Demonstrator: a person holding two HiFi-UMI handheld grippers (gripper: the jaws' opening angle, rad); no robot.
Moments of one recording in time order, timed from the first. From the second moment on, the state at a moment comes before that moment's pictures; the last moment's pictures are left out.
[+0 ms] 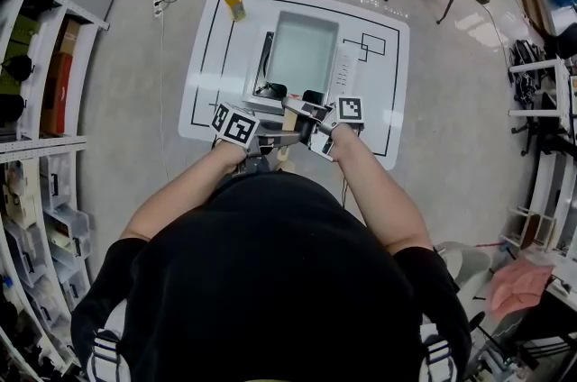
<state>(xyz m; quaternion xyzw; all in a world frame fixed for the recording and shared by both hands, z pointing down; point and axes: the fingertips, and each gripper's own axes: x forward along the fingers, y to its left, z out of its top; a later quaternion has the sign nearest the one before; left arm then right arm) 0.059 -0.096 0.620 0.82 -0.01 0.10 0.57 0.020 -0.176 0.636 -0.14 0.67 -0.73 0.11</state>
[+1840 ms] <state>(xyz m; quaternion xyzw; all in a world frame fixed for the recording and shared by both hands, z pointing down) 0.068 -0.063 0.512 0.85 0.01 0.08 0.52 0.031 -0.145 0.529 -0.13 0.71 -0.68 0.13</state>
